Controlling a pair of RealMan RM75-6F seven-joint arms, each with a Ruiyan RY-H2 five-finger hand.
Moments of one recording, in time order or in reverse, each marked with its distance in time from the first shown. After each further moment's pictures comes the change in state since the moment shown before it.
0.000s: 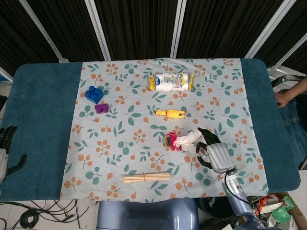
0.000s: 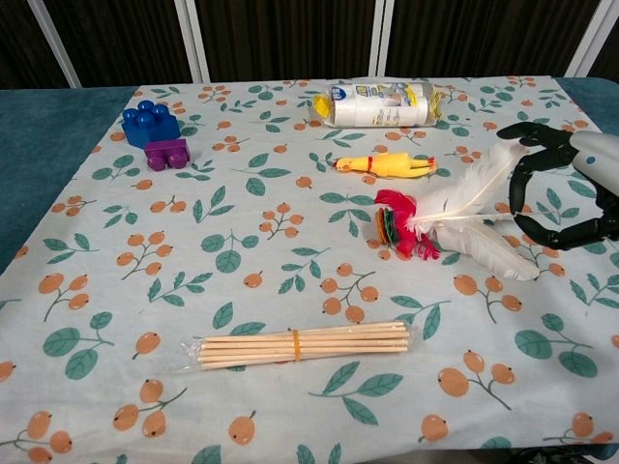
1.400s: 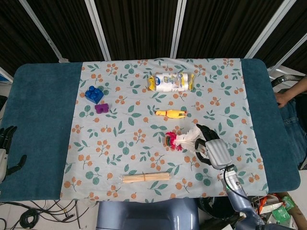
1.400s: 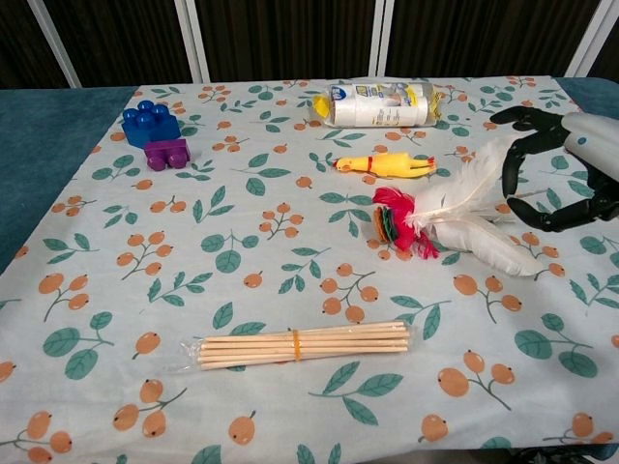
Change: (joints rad) left arm 0.001 0.001 0.000 -0.001 -0.001 0.000 -0.002; right arm 0.035 0.020 0.034 -0.028 0.017 -0.032 -0.019
